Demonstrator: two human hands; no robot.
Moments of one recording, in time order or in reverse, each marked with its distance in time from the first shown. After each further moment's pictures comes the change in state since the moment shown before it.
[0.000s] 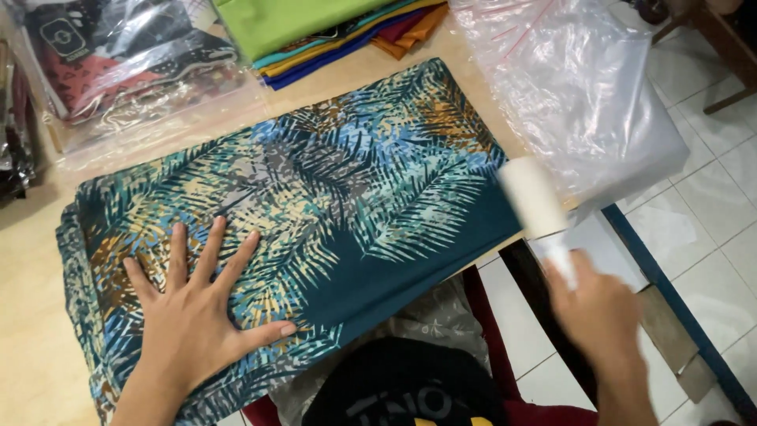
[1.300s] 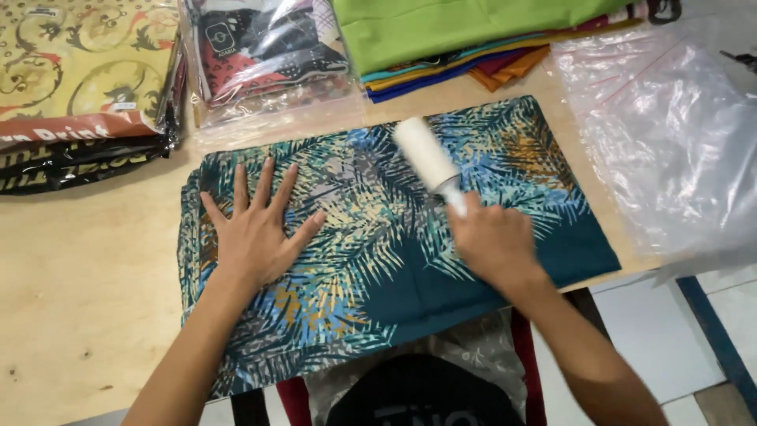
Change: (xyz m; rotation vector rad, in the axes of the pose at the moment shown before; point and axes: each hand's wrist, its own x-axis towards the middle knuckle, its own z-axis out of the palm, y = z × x) left_hand 0.051 -0.033 0.000 -0.095 -0.130 -0.355; right_hand 0.071 -0.208 -0.040 0.044 0.356 -0.674
